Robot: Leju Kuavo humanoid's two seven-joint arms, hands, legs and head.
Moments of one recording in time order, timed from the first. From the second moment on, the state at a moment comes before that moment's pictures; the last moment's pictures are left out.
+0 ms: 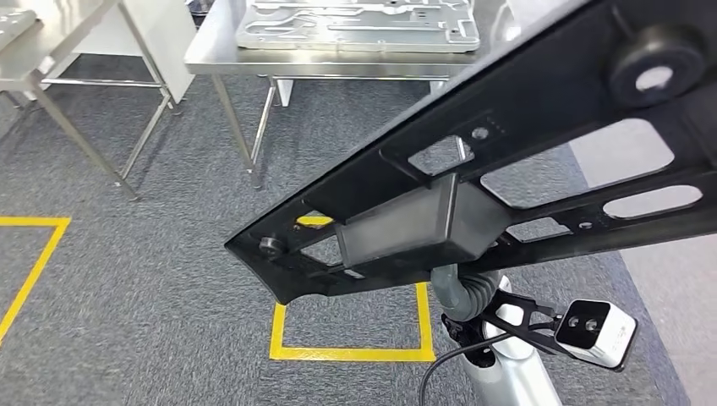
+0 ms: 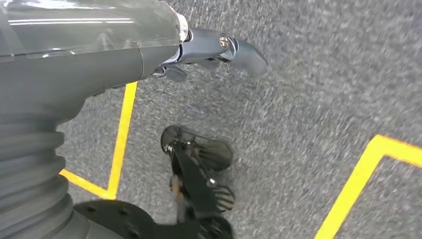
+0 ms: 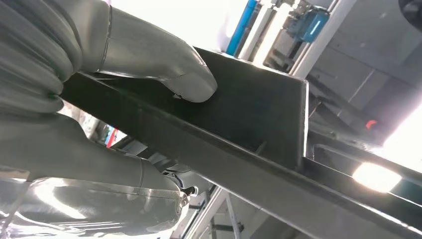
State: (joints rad) left arm -0.05 -0.03 0.62 -0.20 -0.30 0.03 -0.26; right arm -0.26 0.04 0.37 -1.86 -0.08 0.42 -0.70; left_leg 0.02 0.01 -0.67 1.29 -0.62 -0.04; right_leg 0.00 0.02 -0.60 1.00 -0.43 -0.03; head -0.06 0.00
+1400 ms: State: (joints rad) left arm -0.05 -0.02 0.65 -0.20 -0.32 0.02 -0.28; right arm -0.24 0.06 0.36 -1.87 -0.04 0.37 -0.70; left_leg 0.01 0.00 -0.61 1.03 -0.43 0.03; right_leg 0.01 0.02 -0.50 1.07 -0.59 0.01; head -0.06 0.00
